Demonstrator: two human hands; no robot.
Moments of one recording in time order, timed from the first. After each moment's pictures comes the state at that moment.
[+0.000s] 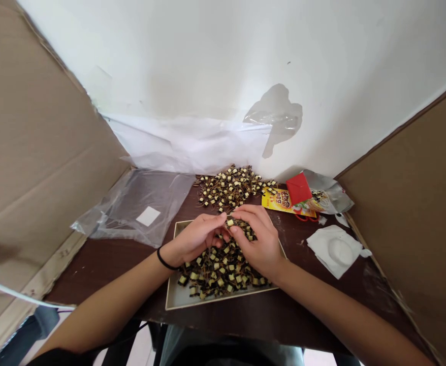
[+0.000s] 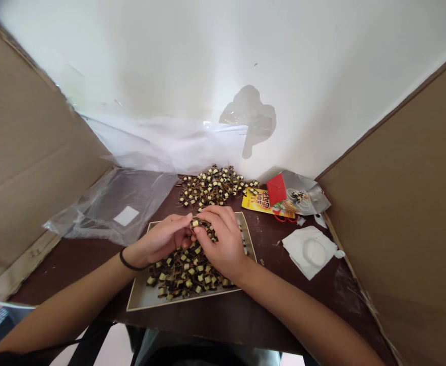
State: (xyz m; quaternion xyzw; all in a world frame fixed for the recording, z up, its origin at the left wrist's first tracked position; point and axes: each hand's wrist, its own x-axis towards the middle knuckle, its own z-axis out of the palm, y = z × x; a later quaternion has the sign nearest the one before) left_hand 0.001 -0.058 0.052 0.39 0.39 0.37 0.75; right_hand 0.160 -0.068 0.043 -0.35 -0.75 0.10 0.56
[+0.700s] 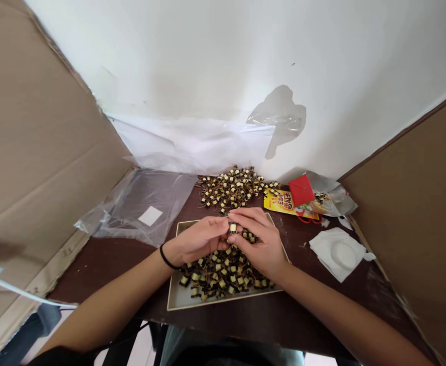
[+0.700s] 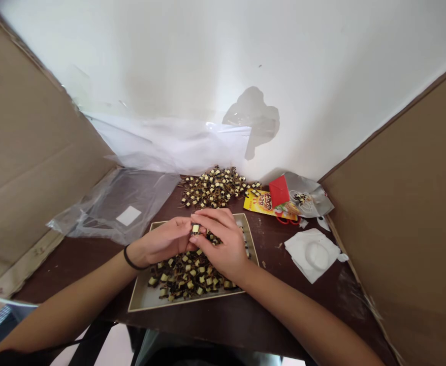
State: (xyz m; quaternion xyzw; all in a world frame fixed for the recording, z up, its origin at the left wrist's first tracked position) left_hand -0.003 -0.059 0.048 0.34 0.31 0.35 0.82; right_hand 0.161 -0.065 0.043 -0.30 -0.75 0.18 0.56
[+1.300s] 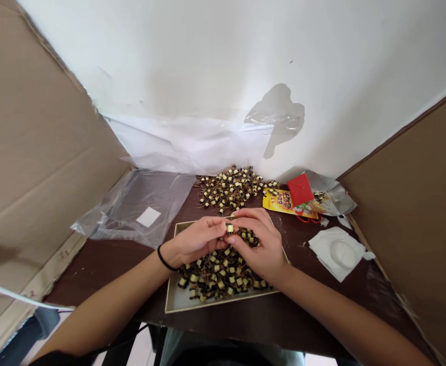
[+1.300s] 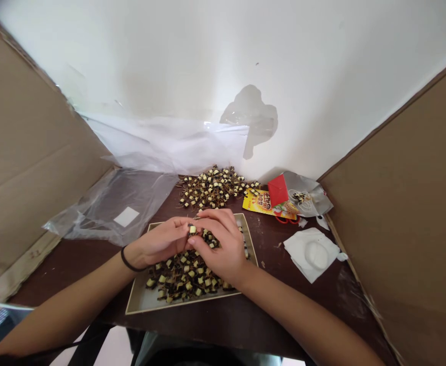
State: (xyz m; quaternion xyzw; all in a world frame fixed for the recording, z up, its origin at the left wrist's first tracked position) left_hand -0.002 -0.059 0.049 0.33 0.33 0.35 0.81; right_hand 0.161 -0.070 0.047 -0.31 -0.74 0.16 0.58
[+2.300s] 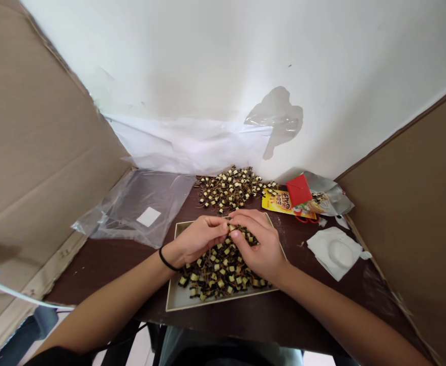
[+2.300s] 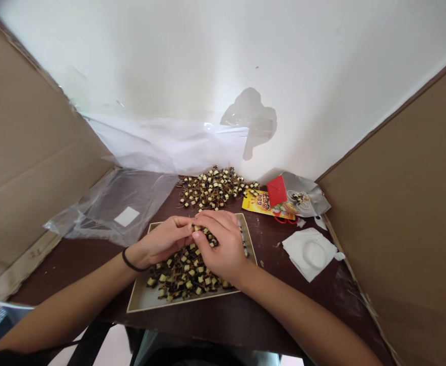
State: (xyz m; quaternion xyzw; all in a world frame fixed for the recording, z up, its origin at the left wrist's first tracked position) left_hand 0.000 -0.058 0.042 0.38 0.39 0.39 0.74; right_hand 0.163 -0.071 0.051 -0.33 -0.76 0.14 0.53
